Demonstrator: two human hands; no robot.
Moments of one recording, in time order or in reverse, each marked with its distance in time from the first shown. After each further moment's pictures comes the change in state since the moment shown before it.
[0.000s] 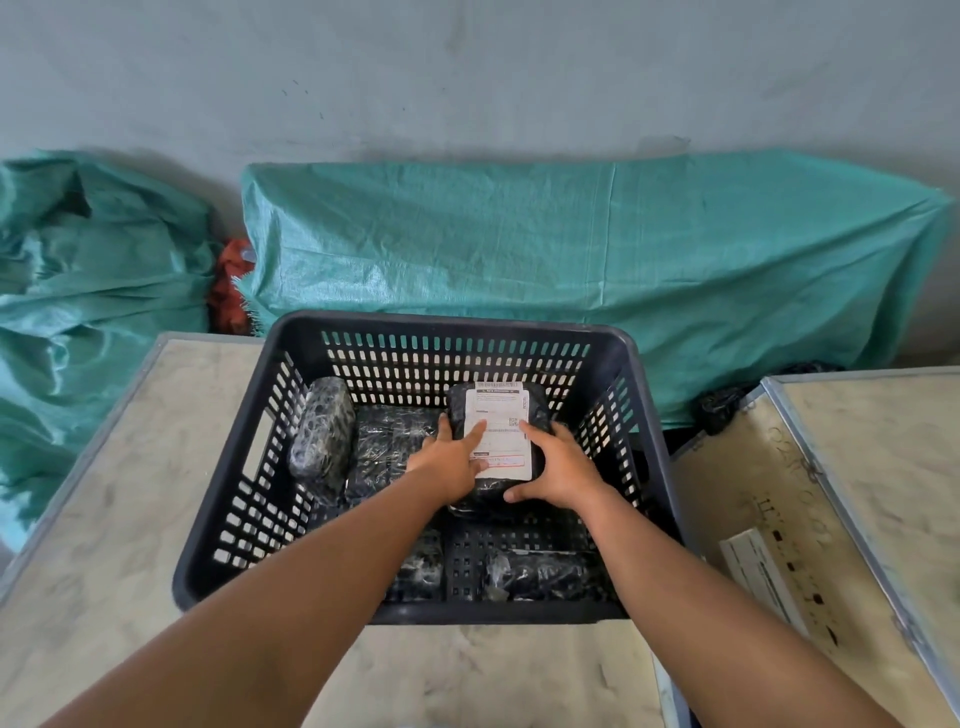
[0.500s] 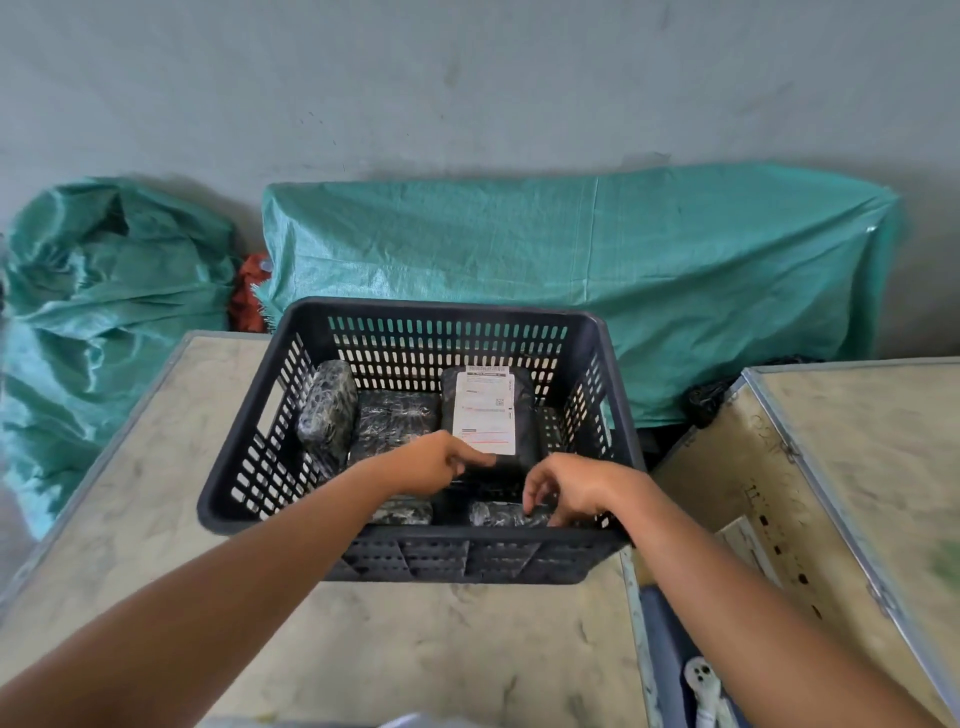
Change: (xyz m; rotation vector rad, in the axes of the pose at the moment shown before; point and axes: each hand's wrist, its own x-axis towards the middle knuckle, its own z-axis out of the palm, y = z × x) left_hand -0.089 -0.004 -0.014 -0.305 -0.082 0.378; right_hand -0.094 0.003 -0.042 -0.110 -0.461 -0.110
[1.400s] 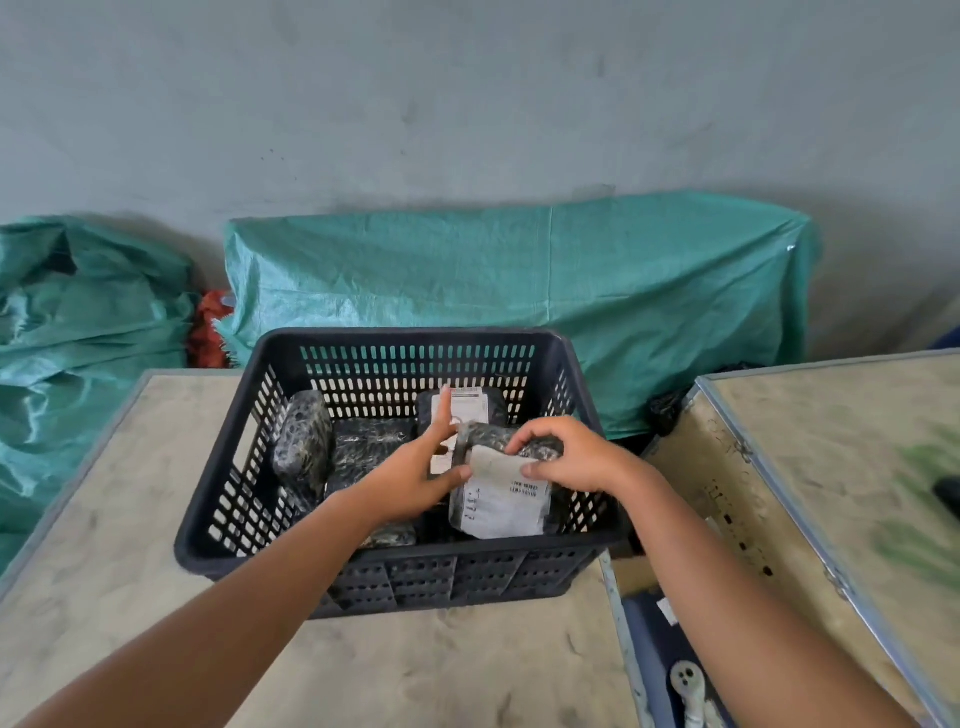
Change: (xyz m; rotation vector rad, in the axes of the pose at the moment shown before) left_hand -0.016 0.008 0.000 -0.114 0.221 0.210; right_hand -0.046 -0.013 -0.026 0.242 0.452 -0.199
